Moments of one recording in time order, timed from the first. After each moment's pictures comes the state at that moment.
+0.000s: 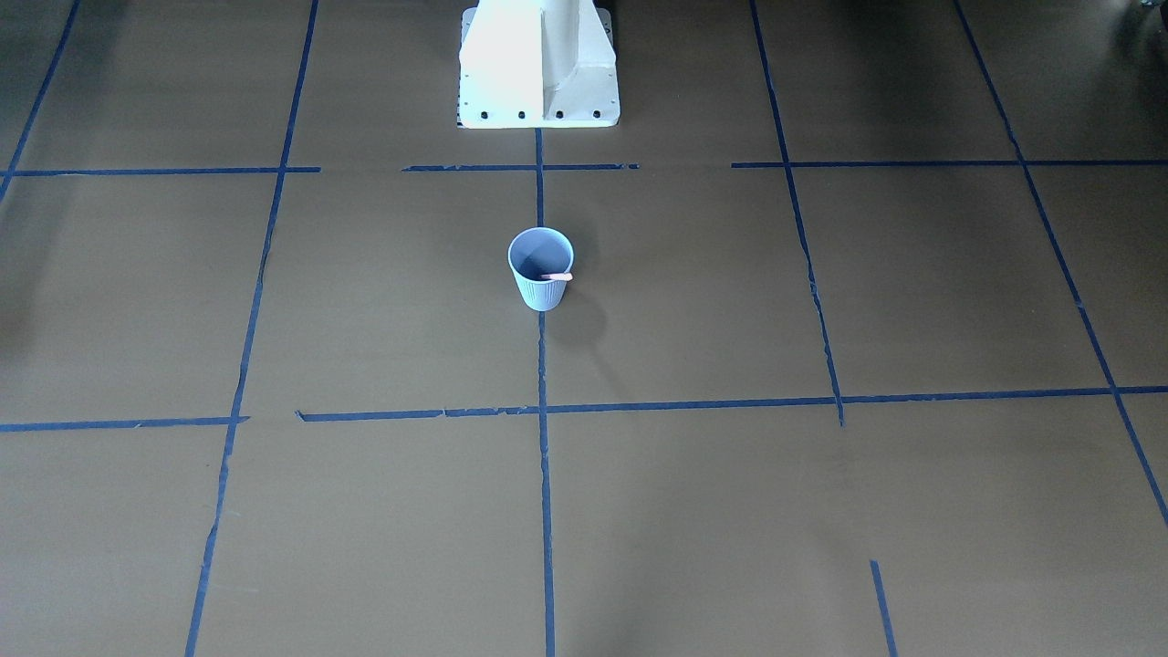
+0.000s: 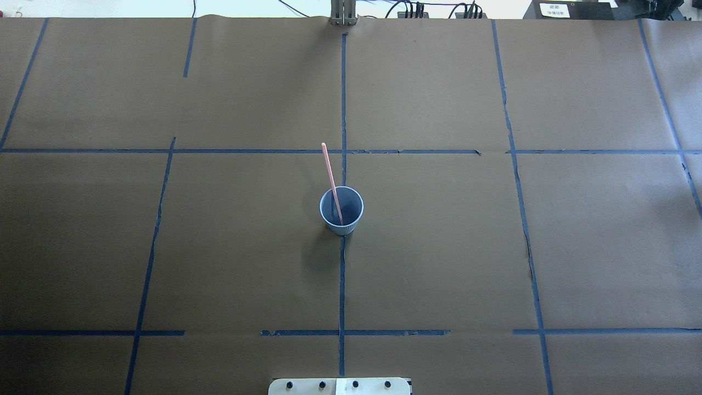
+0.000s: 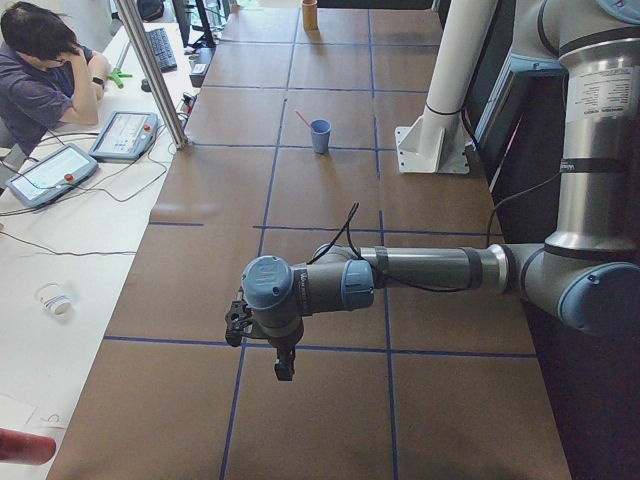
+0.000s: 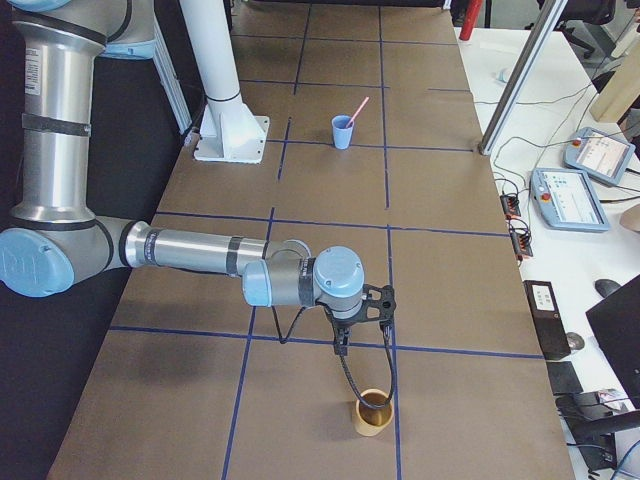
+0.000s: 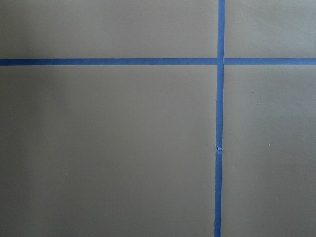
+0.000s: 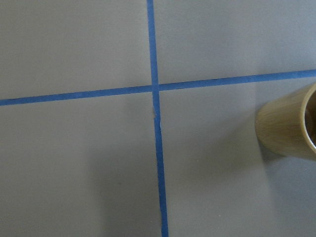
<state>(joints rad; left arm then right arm) -1.64 -1.53 -1.61 -1.46 -2.35 0.13 1.62 -1.71 1.65 -1.41 2.42 0.13</state>
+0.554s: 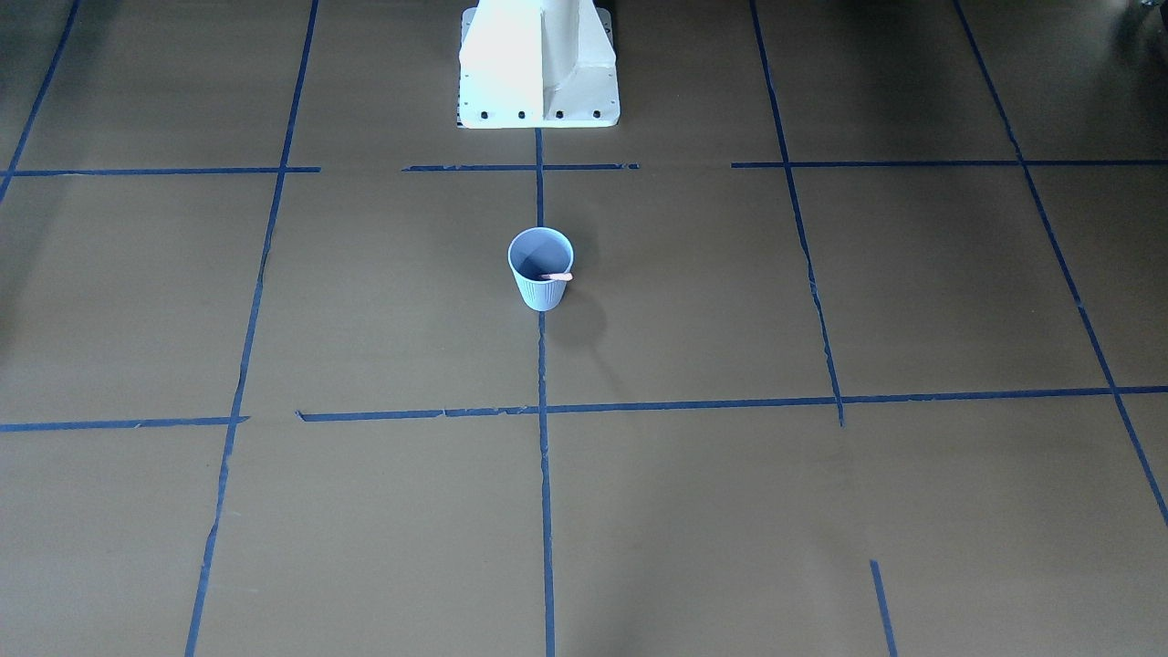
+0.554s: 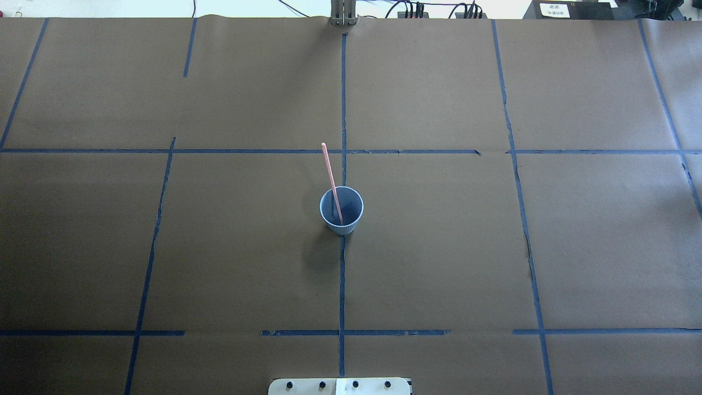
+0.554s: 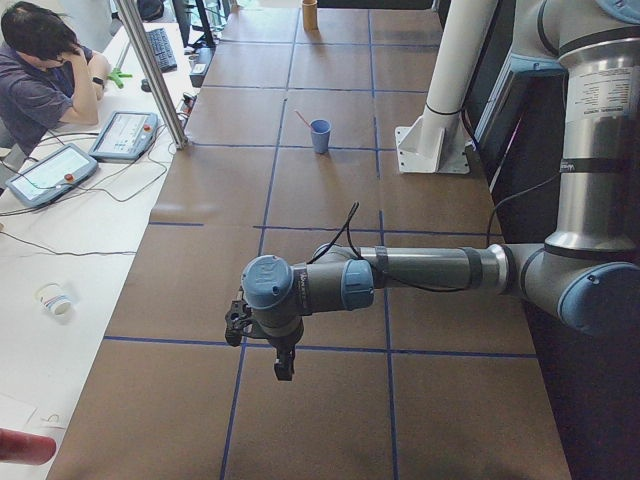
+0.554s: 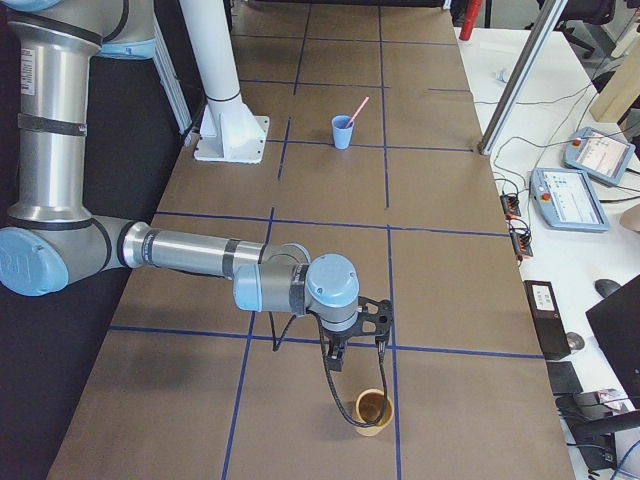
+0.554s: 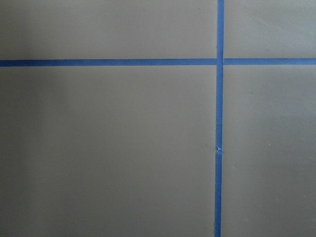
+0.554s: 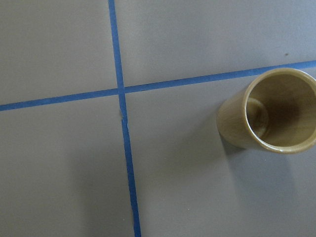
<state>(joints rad) -1.64 -1.53 -1.61 -1.46 -2.34 0.13 1.67 -1.71 1.64 -1.46 2.37 0.10</state>
